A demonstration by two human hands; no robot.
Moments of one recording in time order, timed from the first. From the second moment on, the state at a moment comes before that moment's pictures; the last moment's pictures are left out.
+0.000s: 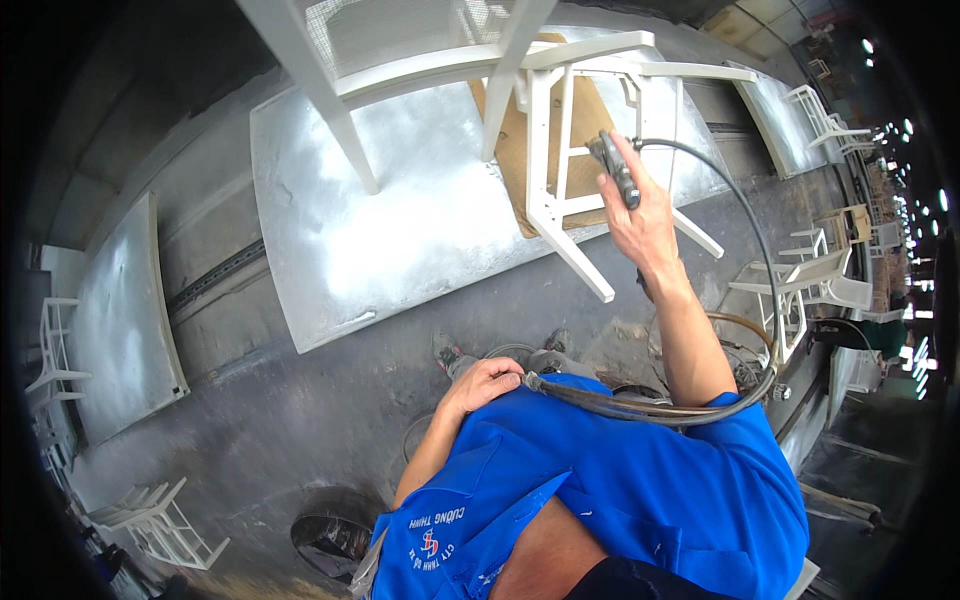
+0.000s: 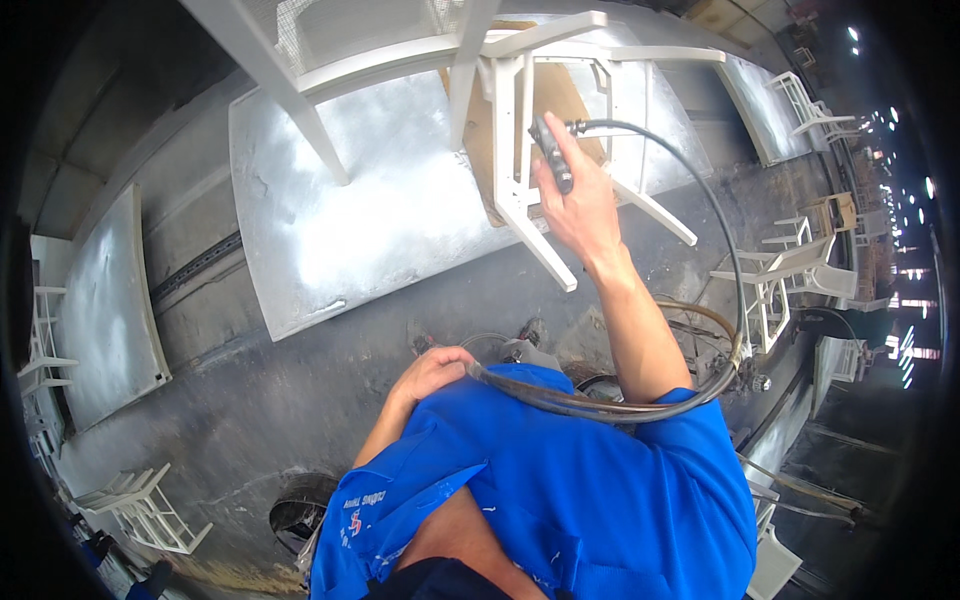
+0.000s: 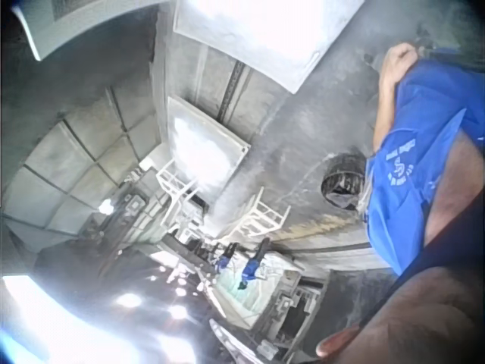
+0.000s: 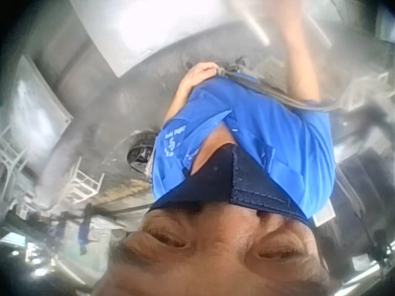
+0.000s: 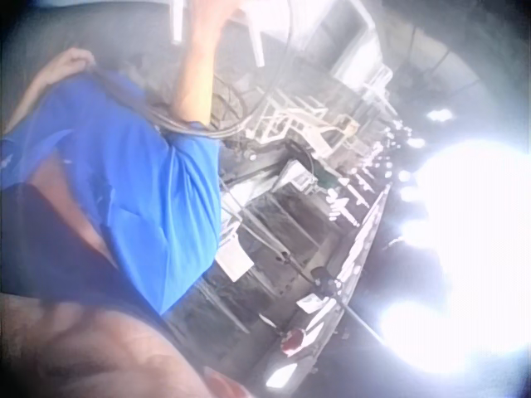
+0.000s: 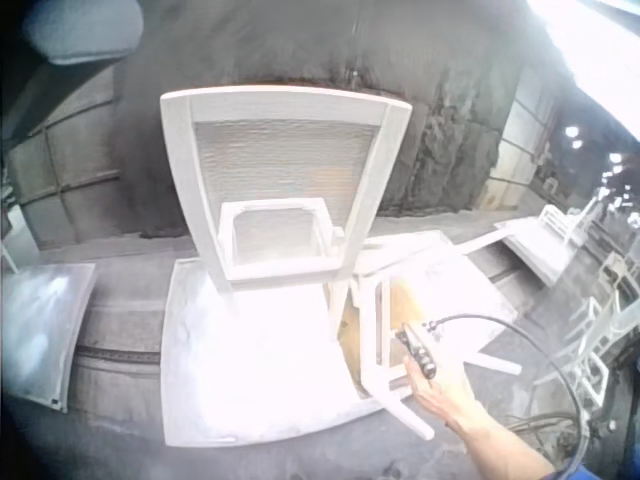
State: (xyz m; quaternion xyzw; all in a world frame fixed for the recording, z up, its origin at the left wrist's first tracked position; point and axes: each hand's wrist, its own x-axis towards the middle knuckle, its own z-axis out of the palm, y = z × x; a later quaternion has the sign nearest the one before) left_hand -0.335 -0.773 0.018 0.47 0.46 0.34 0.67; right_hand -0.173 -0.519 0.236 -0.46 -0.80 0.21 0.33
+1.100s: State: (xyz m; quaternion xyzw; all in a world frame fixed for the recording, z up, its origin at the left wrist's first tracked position) left_hand -0.101 -0.687 0.086 0.42 0.55 0.28 0.66; right_hand 0.104 -0.439 0.152 -0.42 -0.66 0.50 0.37
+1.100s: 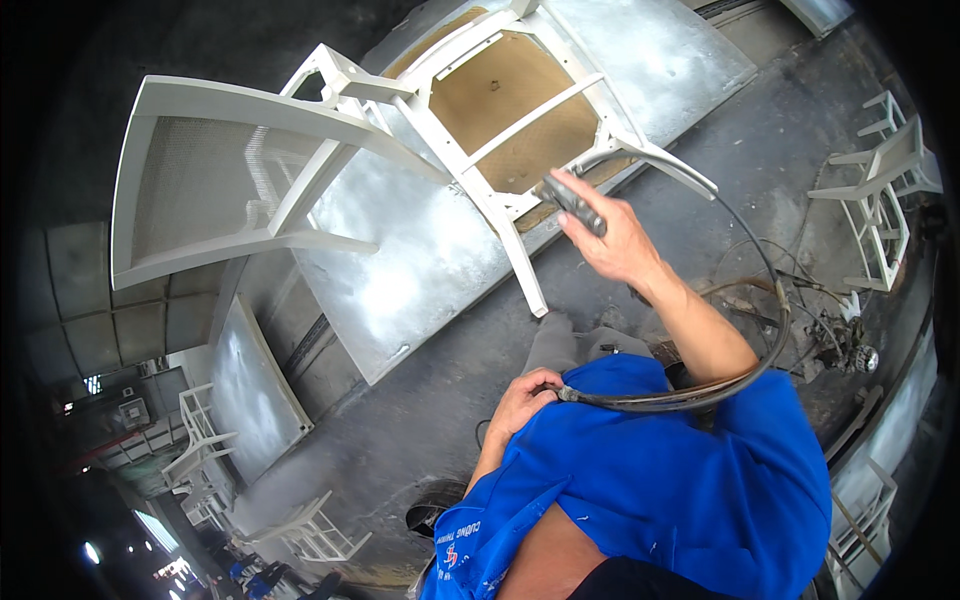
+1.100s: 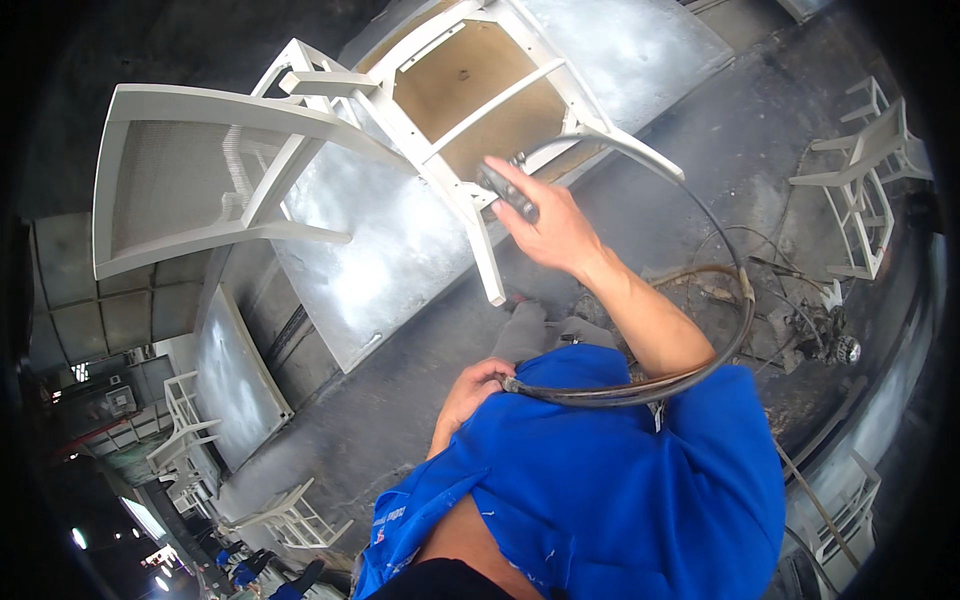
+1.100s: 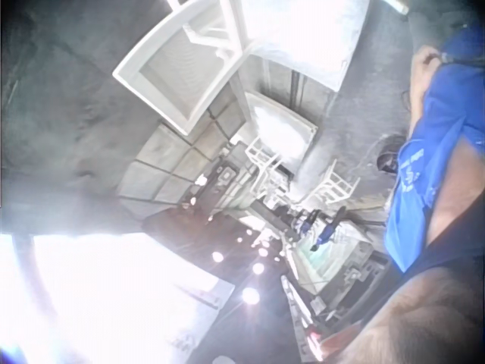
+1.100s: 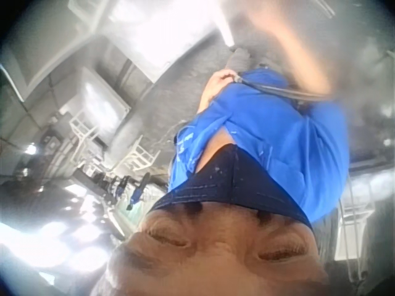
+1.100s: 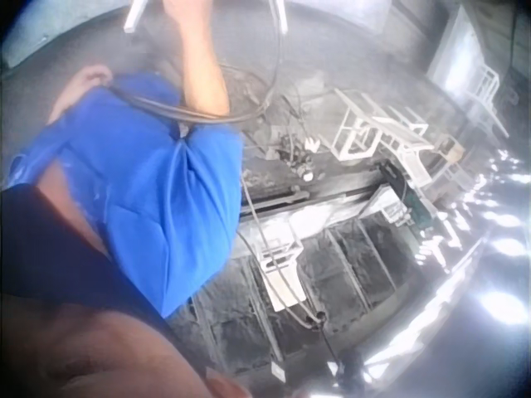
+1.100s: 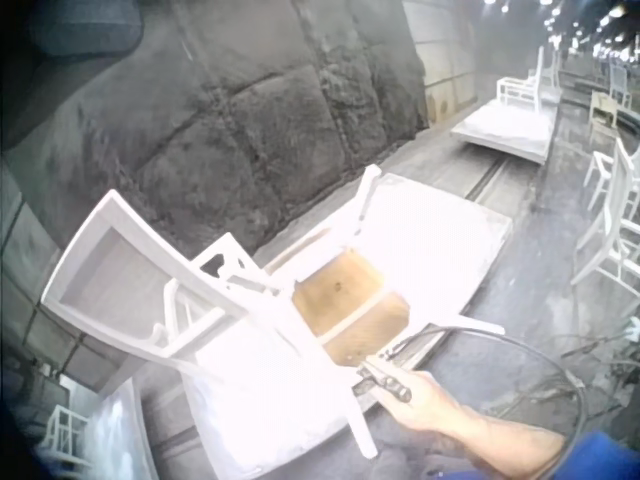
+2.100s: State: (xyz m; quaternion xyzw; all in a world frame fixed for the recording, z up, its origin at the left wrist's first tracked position) left_hand -0.046 -0.578 0.064 0.38 0.51 0.30 0.71; right_hand 0.102 -0.271 0.213 -0.45 -0.66 0.45 0.41
